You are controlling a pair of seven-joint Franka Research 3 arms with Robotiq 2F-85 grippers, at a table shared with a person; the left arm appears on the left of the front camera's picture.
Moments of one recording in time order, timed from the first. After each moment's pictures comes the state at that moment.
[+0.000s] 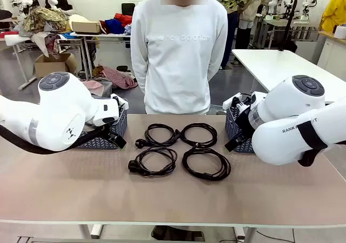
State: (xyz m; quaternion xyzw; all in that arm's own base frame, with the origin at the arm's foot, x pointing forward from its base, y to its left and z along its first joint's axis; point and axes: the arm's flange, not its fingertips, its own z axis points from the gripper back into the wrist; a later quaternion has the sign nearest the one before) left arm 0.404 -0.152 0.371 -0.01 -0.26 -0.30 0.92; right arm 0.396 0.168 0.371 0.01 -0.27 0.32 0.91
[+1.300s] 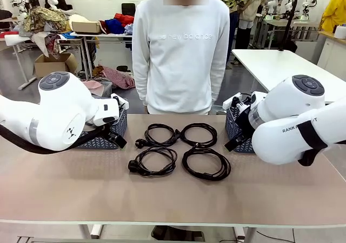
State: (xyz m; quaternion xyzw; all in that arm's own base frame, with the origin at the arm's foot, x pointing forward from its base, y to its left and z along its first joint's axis) left arm 0.404 -0.154 0.372 -0.01 -0.26 -0.30 0.92; right arm 0.397 0.168 0.372 0.01 -0.27 0.32 0.91
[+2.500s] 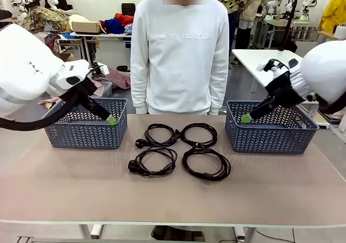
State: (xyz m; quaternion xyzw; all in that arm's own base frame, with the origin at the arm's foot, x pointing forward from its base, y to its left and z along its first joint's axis) left arm 0.411 -0.093 0.477 -0.18 -0.26 -0.39 0.86; right arm 0.407 0.084 0.476 0.19 -0.31 0.37 0.85
